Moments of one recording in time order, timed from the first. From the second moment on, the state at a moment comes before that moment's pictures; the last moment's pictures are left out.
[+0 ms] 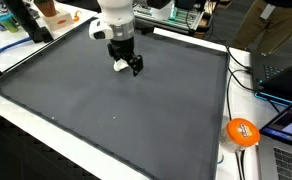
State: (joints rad) arm 0.14 0.49 0.00 -2.00 -0.03 2.48 0.31
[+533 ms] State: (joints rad) arm 0.09 0.50 0.07 -1.97 0.11 2.47 0.15
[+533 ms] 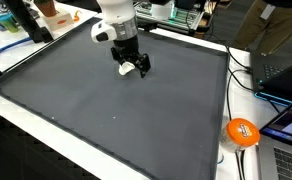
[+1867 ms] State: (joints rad) arm 0.15 0.46 0.03 -1.94 0.00 2.33 0.19
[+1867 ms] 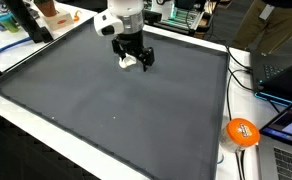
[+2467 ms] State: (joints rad) arm -0.06 0.57 0.16 -1.90 0.37 2.39 -0.20
